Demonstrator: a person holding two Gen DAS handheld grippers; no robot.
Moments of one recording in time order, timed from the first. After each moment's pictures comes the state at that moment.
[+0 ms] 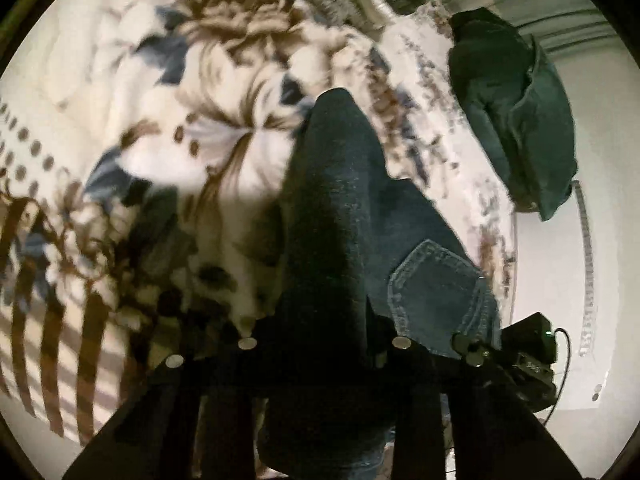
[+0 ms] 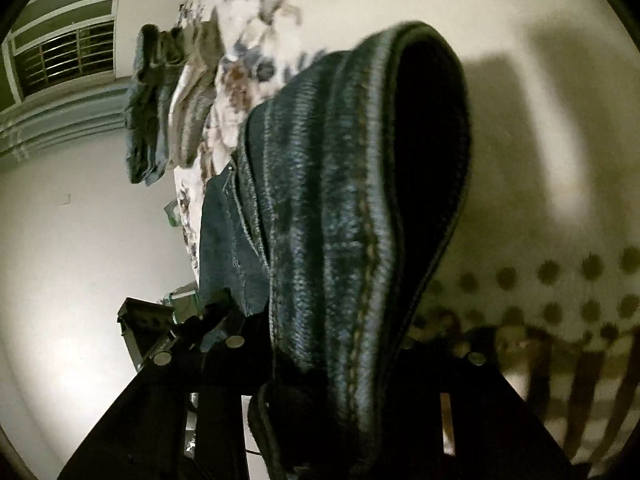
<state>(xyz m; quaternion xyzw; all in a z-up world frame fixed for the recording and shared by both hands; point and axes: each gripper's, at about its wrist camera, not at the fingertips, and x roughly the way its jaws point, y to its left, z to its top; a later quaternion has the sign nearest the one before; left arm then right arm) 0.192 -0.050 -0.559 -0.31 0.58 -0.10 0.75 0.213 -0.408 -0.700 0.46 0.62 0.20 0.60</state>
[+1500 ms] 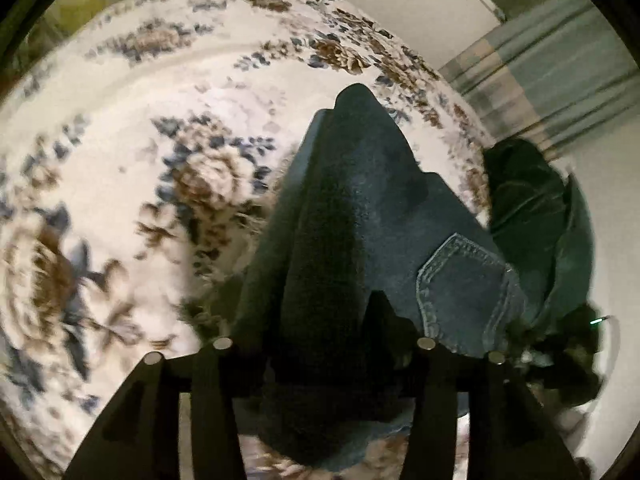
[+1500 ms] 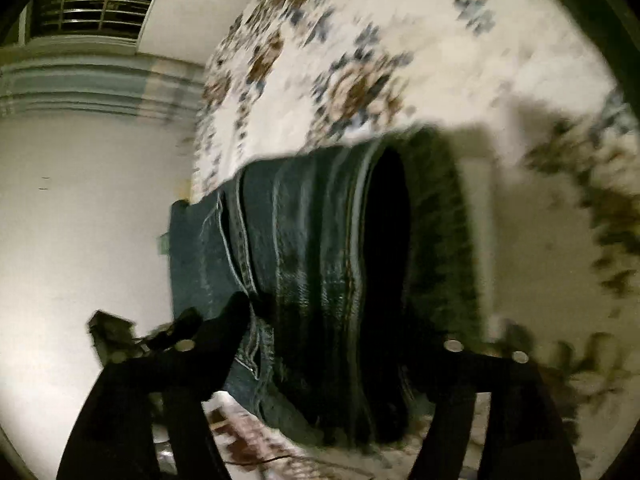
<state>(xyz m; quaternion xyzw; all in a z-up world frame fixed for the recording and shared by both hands) 0.559 0.179 -0.396 -0.25 0.53 -0.02 0.81 0.678 -0.179 -0.500 0.31 0.60 0.16 0.72</state>
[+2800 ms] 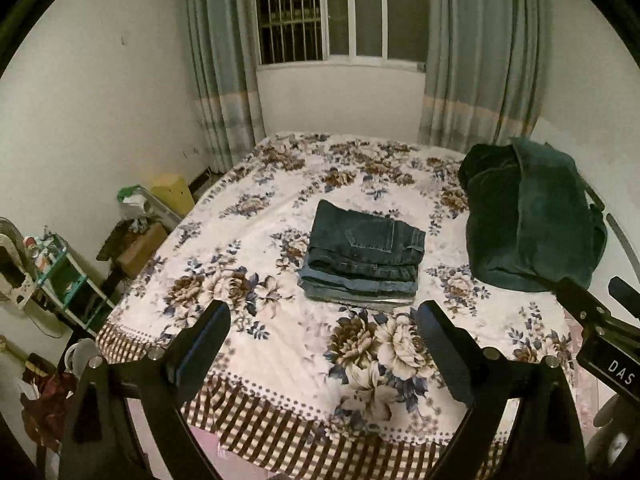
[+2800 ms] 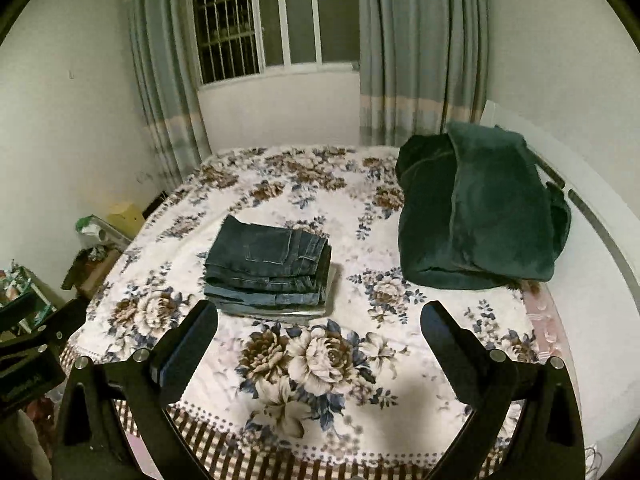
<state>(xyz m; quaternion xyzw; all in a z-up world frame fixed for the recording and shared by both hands) 0.158 0.020 -0.087 -0.01 0.35 0.10 0.93 0.158 -0.190 -0.083 0.01 0.34 0.04 0.94</state>
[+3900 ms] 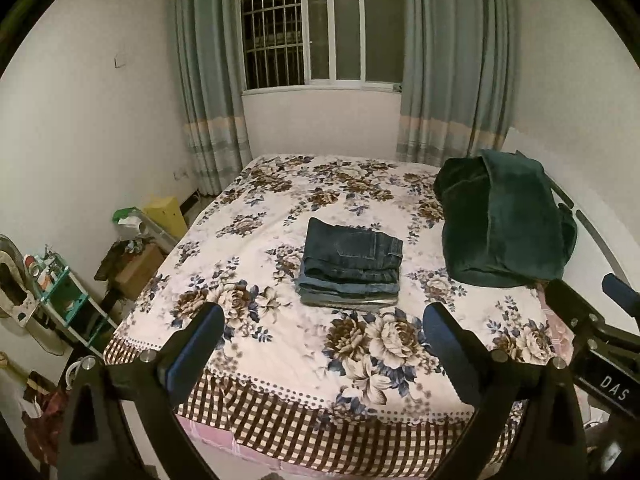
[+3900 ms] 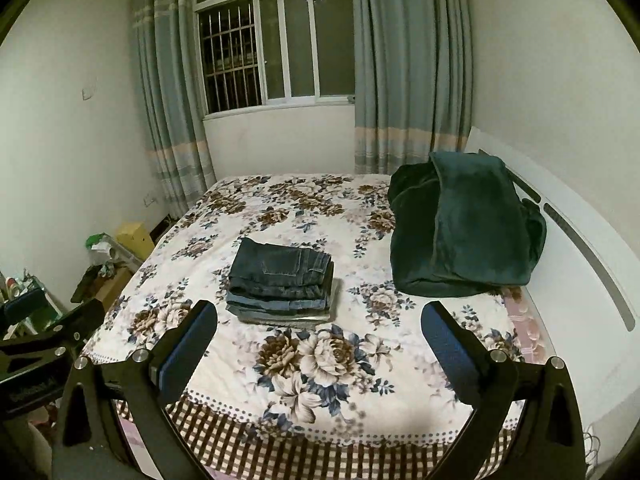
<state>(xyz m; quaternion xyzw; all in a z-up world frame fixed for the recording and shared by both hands) 0.072 0.025 -0.043 0.00 0.32 0.06 0.94 0.045 -0.178 -0.005 0.02 0.30 0.03 0.95</state>
